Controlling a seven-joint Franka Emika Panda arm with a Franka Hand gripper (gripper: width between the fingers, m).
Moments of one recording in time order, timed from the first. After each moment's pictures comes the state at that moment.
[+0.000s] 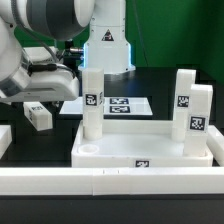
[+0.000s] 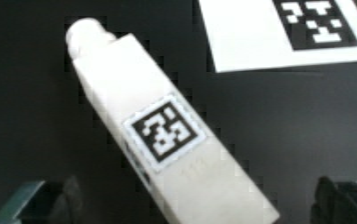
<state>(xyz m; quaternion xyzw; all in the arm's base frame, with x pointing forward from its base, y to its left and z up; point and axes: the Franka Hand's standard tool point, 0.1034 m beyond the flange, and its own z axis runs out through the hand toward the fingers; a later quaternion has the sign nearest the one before) 0.446 -0.173 0.040 -0.91 0.08 0.39 0.08</state>
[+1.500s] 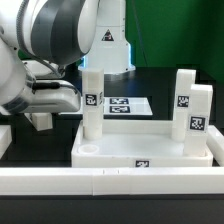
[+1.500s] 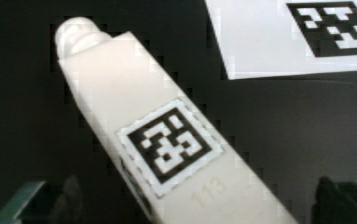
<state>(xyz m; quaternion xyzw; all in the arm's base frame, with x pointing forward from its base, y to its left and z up) 0.433 -0.170 0.015 -0.90 0.07 0.42 0.08</state>
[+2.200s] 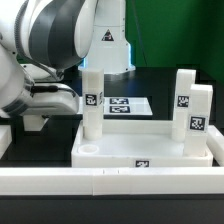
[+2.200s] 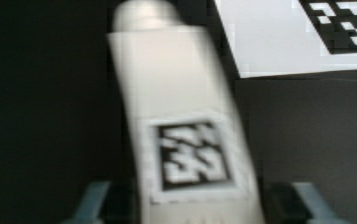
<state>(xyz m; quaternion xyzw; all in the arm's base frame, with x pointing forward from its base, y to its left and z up) 0.428 -0.174 0.010 -0.90 0.07 0.42 0.08</state>
